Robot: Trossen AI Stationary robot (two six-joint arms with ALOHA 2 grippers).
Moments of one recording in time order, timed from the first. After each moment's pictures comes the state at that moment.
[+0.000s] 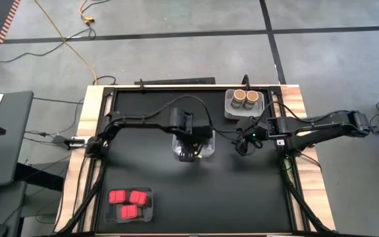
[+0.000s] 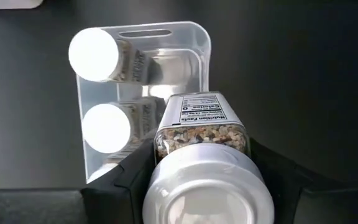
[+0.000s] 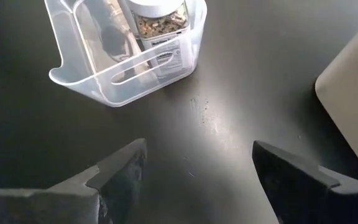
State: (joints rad) left arm -0.04 2.10 2.24 -1.37 -0.10 0.09; right arm -0.02 1.00 0.62 -0.52 0.21 0.43
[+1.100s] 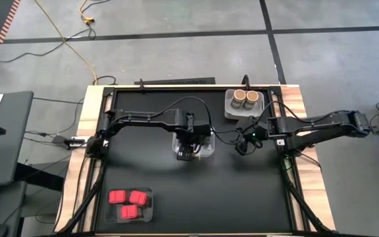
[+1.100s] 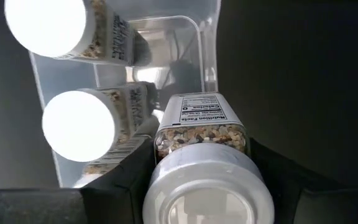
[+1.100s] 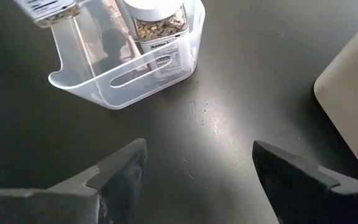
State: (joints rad) left arm 0.02 2.08 2.02 -1.26 -0.01 0.18; right arm -0.02 1.00 0.62 -0.51 0.21 0.43
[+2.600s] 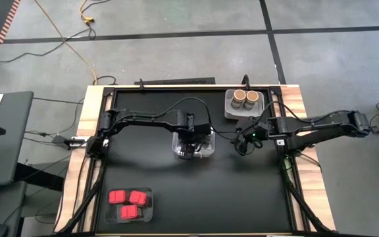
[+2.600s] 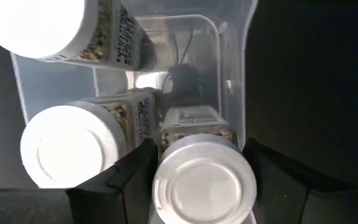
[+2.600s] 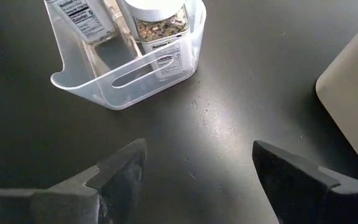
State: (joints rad) left arm 0.05 2.08 1.89 -1.09 0.00 0.19; right arm -0.02 1.00 0.62 -0.51 0.21 0.44
